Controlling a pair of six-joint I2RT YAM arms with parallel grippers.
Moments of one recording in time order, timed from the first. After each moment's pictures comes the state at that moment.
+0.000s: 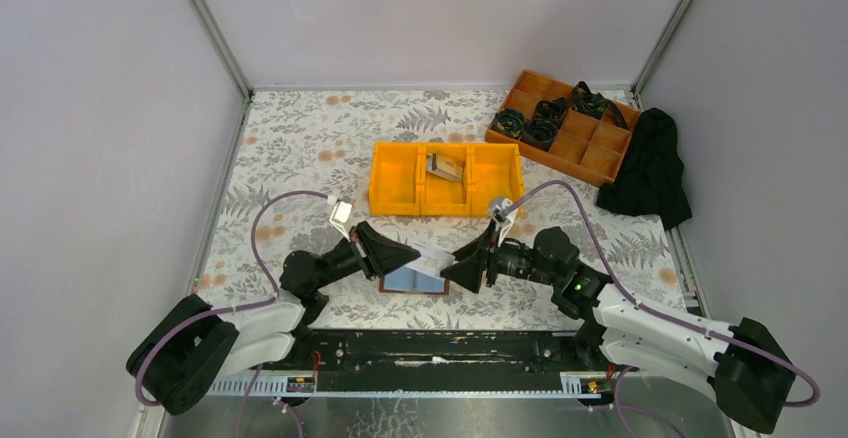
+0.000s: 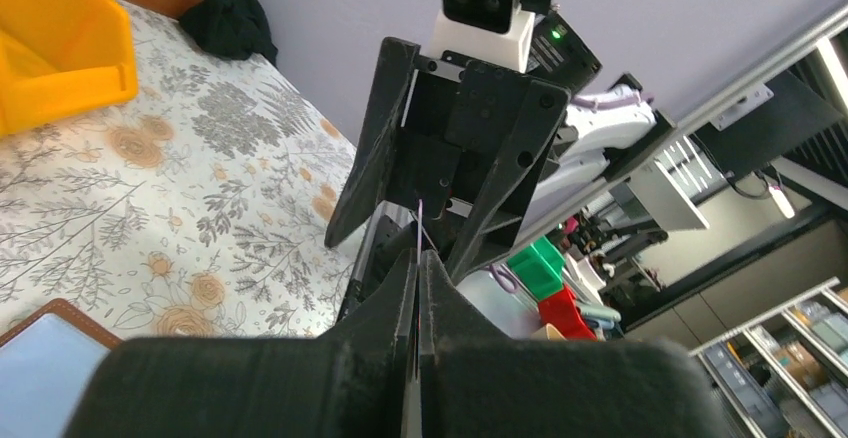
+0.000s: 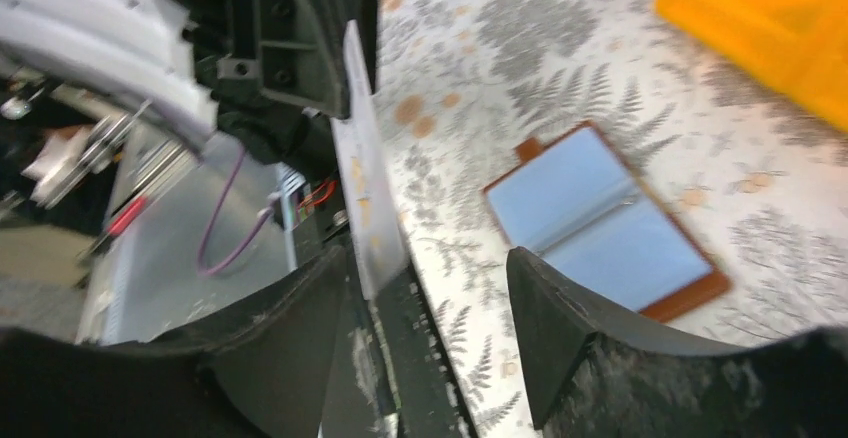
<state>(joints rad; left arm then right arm) -0.61 1.09 0.04 1.41 0.60 -1.06 0.86 0.87 0.33 0.43 -0.46 0.52</state>
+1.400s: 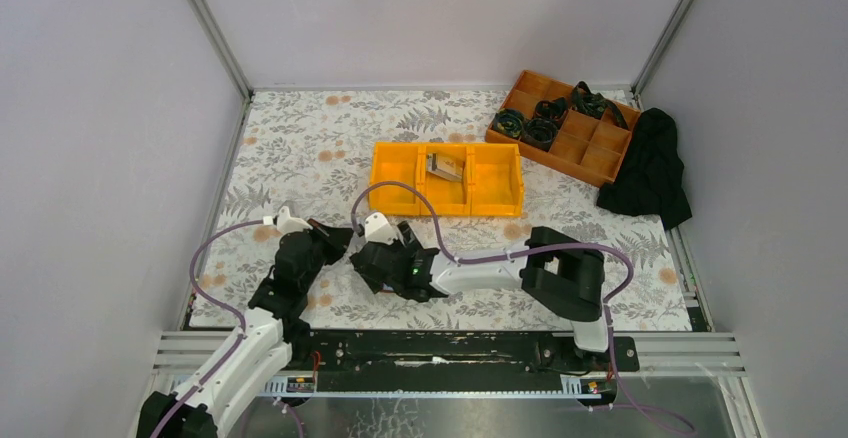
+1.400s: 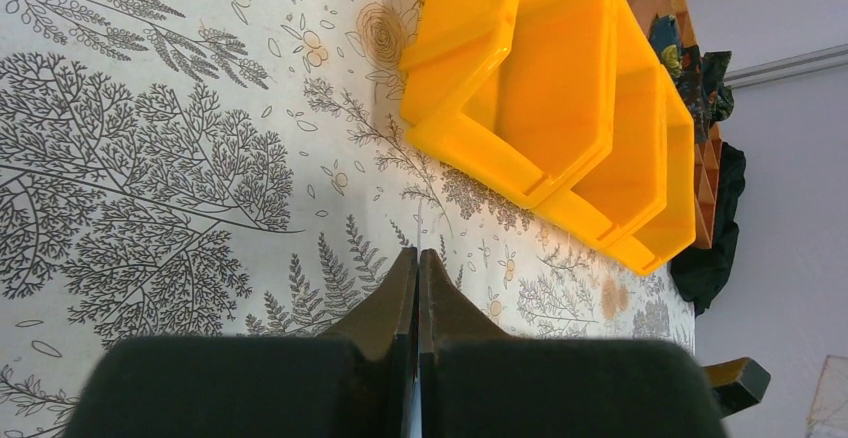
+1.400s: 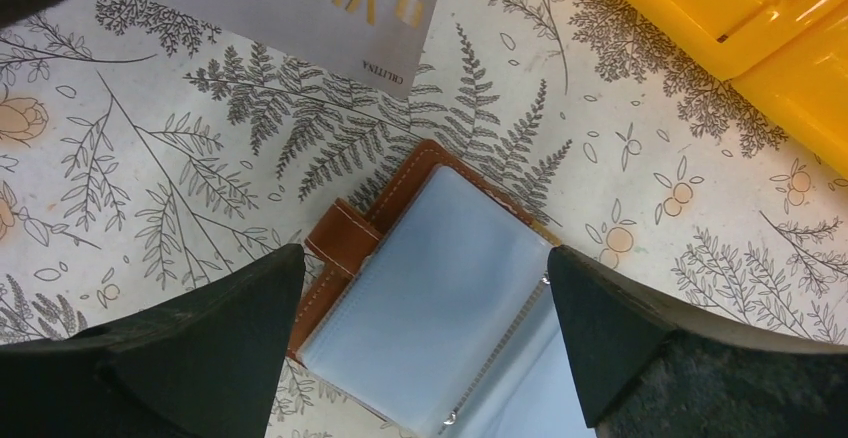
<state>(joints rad) -0.33 0.59 0.12 0.10 -0.10 -0.92 1.30 1.93 1.22 -0.17 0.57 0.44</state>
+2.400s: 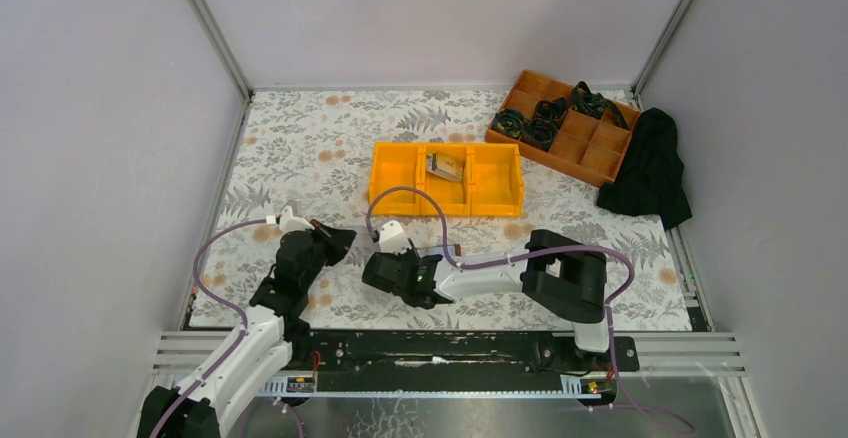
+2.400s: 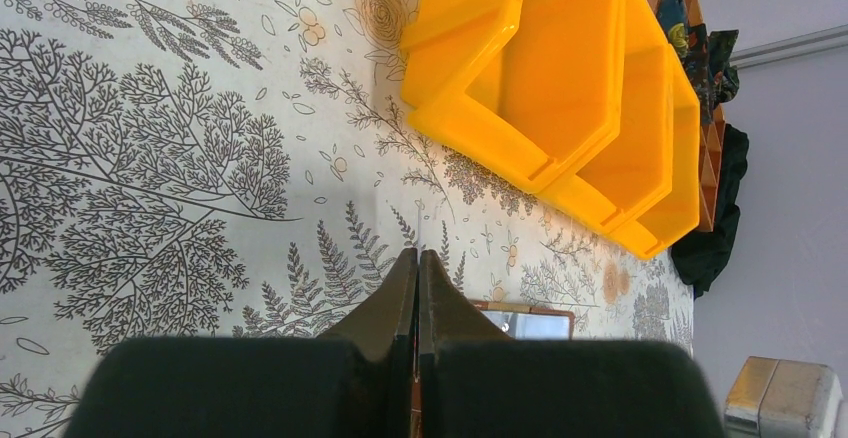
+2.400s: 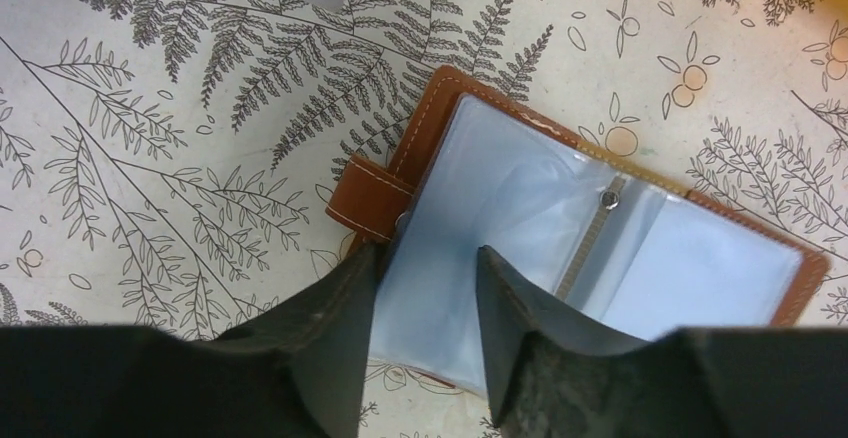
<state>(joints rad) -0.31 0.63 0.12 0.11 -0.05 -0.92 1.32 1.93 1.18 -0.28 0.60 0.62</state>
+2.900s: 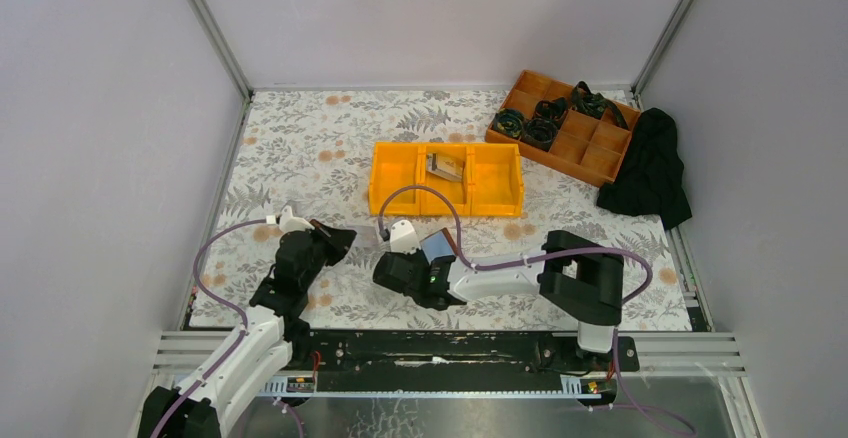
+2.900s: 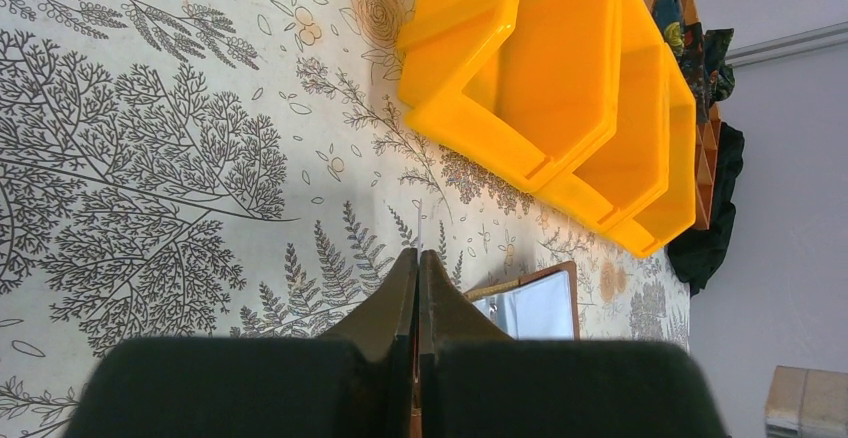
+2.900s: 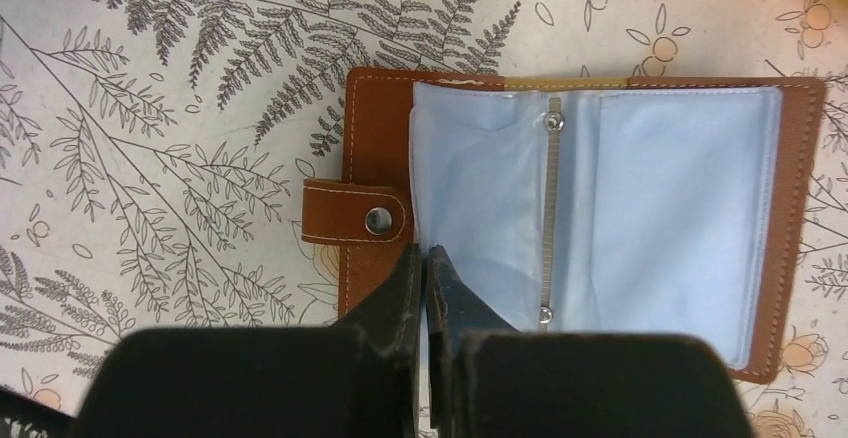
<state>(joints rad) -0.31 0.63 0.12 0.12 -0.03 -0.92 1.32 1.86 1.09 -0.24 0.58 0.65</state>
